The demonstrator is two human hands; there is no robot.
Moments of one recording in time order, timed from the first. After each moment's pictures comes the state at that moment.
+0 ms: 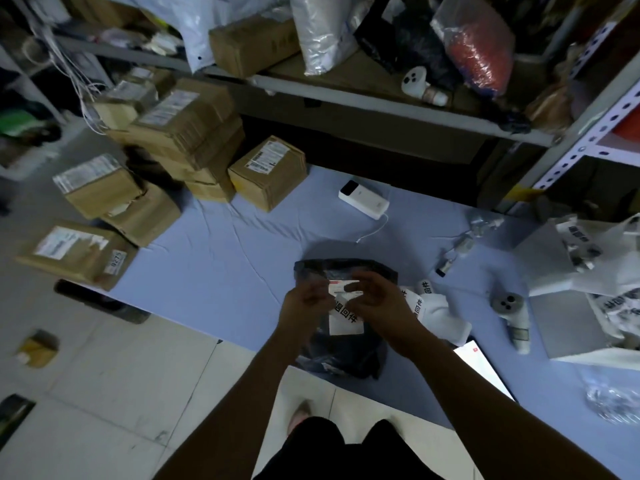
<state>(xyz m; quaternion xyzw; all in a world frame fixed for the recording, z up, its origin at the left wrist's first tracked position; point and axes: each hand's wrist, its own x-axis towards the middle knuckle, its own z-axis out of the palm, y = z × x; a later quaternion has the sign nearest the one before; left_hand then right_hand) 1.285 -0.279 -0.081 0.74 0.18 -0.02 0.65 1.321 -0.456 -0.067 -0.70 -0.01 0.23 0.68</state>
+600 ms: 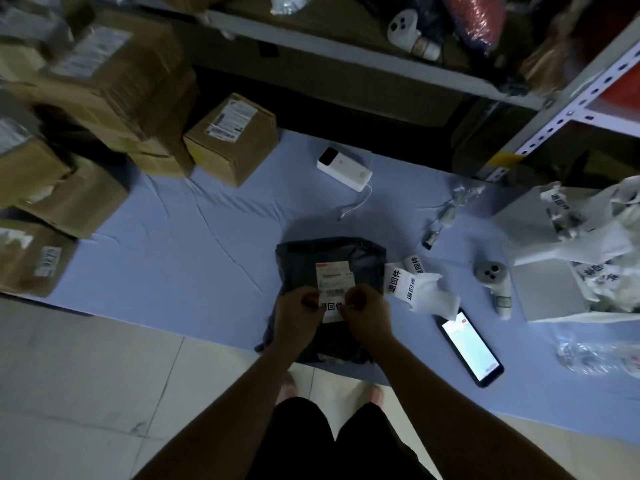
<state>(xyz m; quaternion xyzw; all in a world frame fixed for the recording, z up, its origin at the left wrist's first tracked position) 1.295 -0.274 -0.175 0.85 0.13 -0.08 0.50 1.308 -0.429 -0.145 -0.88 0.16 0.16 0.41</state>
